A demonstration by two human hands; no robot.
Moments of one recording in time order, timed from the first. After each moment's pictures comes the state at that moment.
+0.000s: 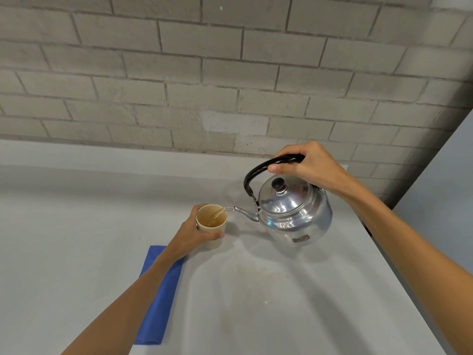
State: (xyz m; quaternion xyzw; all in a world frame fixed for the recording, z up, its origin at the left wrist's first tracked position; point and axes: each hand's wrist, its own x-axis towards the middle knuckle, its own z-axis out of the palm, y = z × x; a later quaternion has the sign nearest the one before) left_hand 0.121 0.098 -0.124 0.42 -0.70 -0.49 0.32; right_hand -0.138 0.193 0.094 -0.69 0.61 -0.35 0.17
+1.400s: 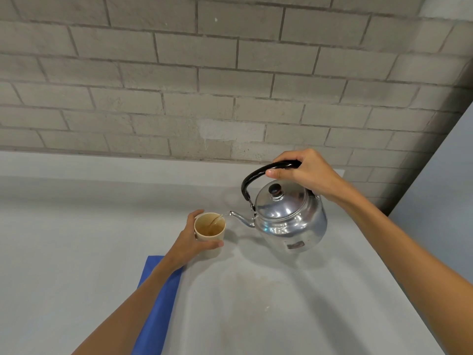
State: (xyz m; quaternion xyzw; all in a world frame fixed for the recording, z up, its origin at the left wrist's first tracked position) left_hand 0.121 0.099 -0.122 0.42 -0.69 -0.50 0.32; right_hand -0.143 0.186 0.089 -0.67 0.61 -0.38 0.19
